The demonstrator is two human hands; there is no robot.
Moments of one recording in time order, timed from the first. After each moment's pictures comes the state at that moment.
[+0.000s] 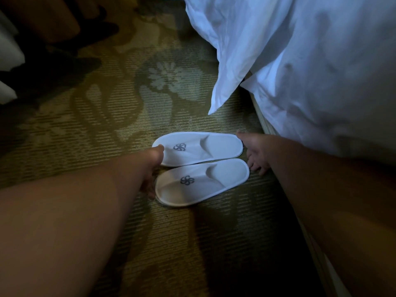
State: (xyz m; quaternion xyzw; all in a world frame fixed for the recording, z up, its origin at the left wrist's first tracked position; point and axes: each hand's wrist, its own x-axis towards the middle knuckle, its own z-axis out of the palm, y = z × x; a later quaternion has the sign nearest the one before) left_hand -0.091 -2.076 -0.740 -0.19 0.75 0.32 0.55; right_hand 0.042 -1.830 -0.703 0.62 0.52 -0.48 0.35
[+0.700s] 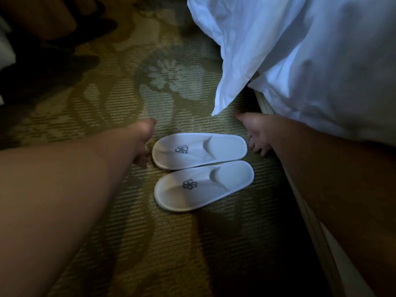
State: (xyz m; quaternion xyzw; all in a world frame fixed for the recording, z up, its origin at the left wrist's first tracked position) left_hand -0.151 -2.031 -0.709 -0.18 0.80 0.29 0.49; right_hand -0.003 -1.815 -0.680 0.61 0.56 -0.46 0.32
